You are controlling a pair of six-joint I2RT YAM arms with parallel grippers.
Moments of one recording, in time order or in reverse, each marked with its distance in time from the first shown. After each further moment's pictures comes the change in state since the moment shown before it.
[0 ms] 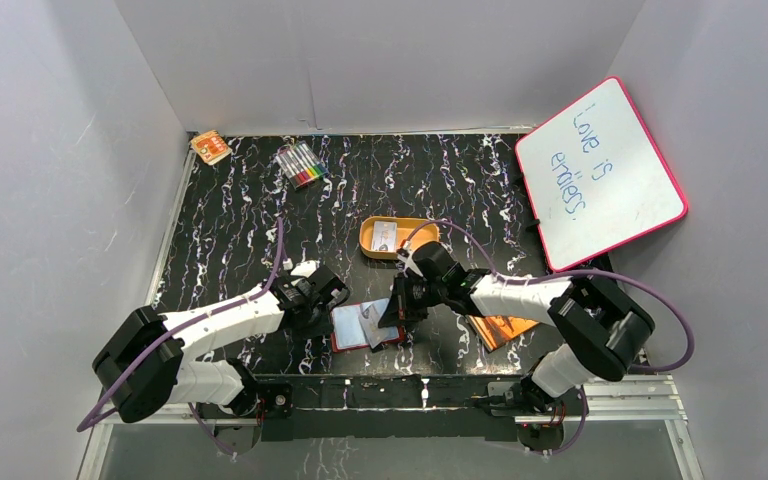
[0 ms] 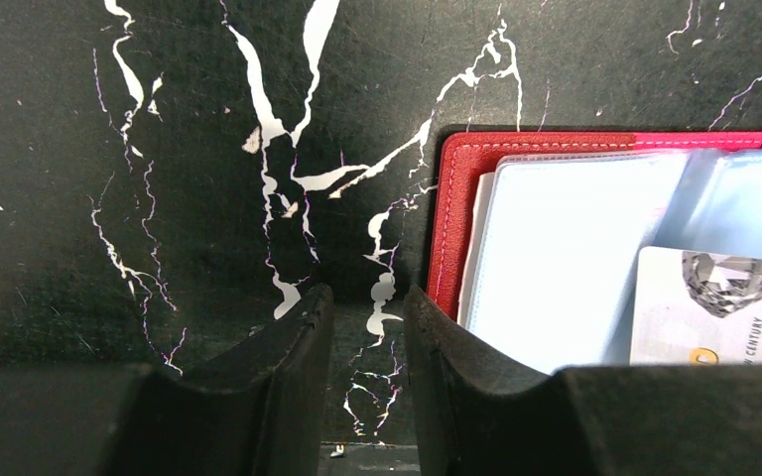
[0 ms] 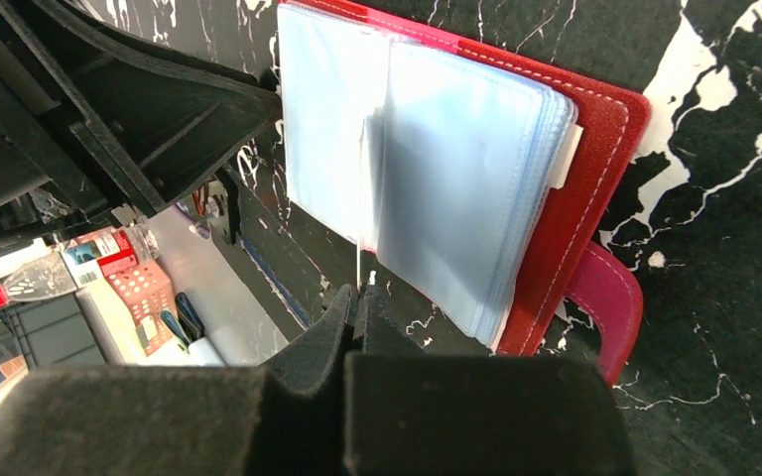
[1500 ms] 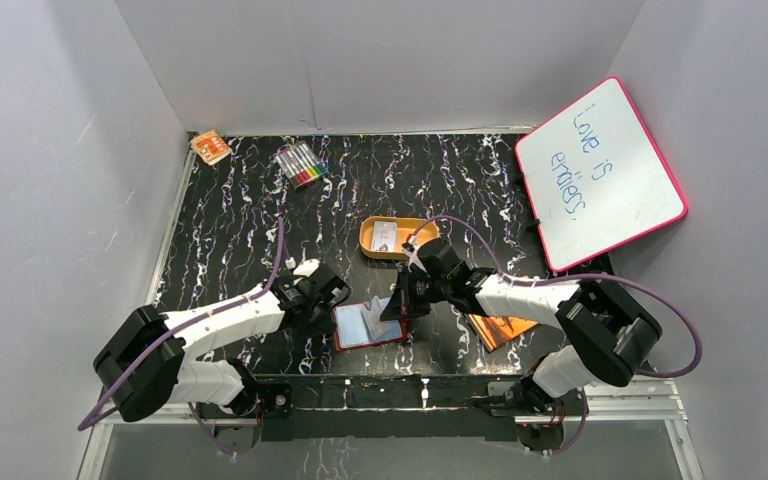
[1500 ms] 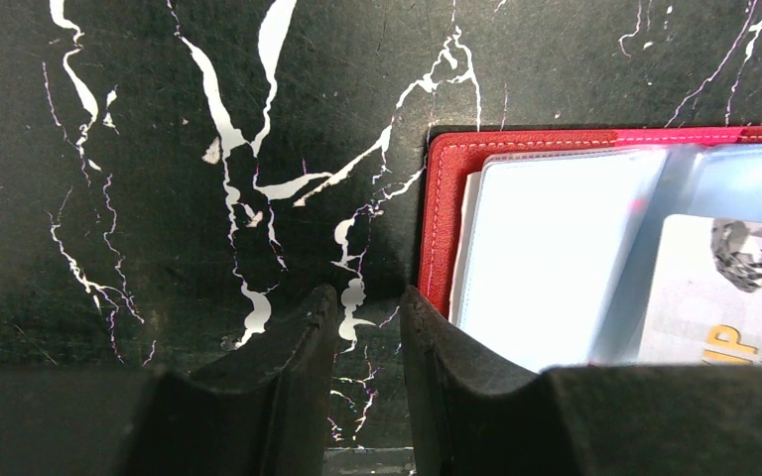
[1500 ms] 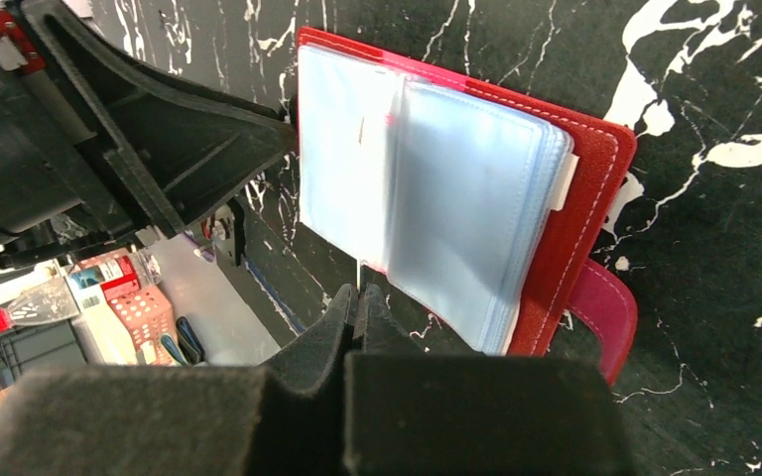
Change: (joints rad) left arm 0.000 0.006 -0.002 0.045 0.025 0.004; right arm -0.021 -0.058 -0.010 0.005 0.044 0.002
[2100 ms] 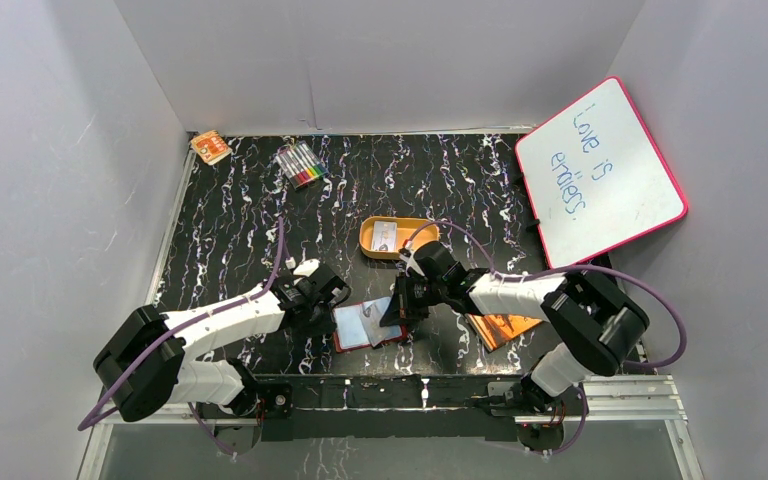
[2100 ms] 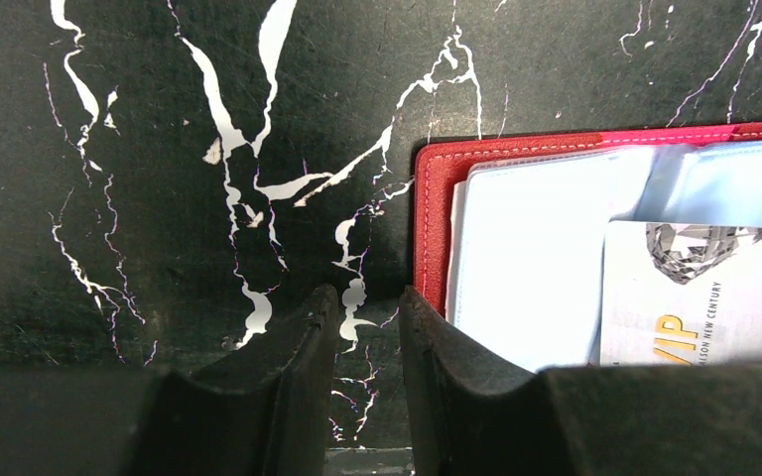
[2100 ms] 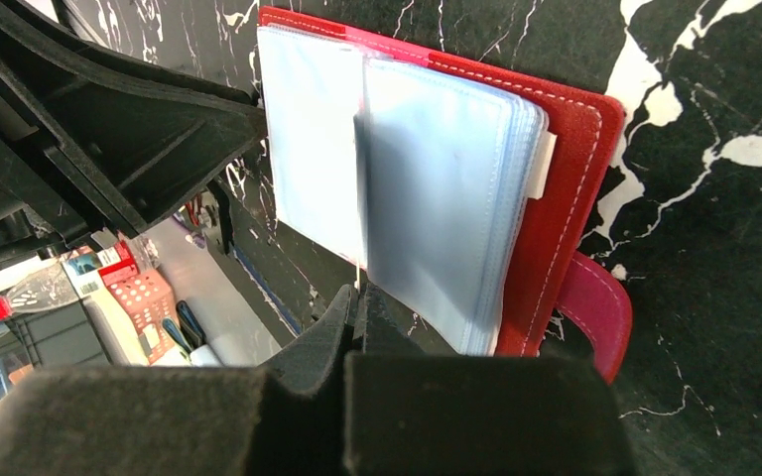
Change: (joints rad) left arm 0.000 0.001 0.000 0.000 0.003 0.002; right arm -0.001 0.075 -0.002 0.014 -0.043 0.001
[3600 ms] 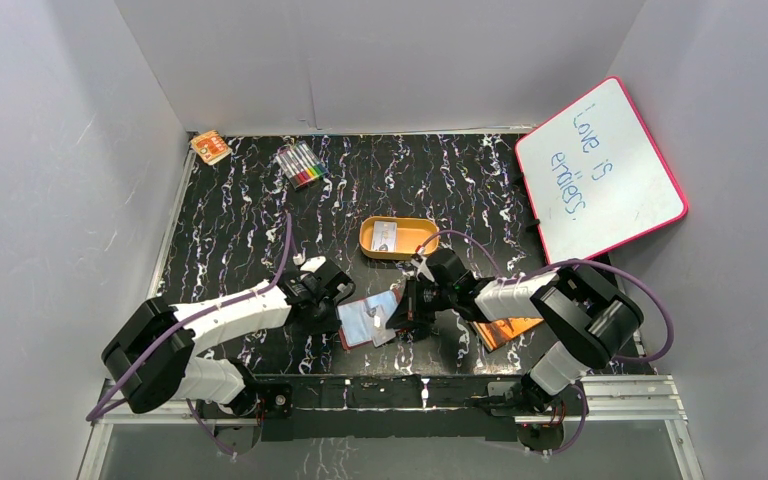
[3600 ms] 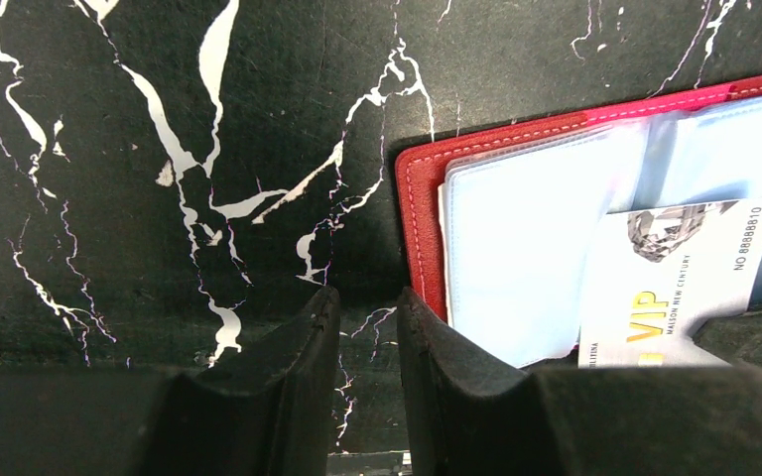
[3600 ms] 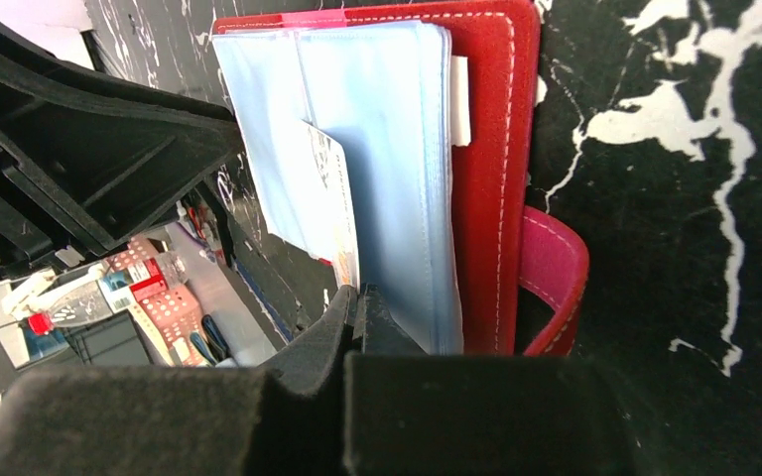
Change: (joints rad) left arm 0.001 0.059 0.037 0.022 0.023 0.039; right arm -0.055 0.051 -0.120 0.202 -0.040 0.061
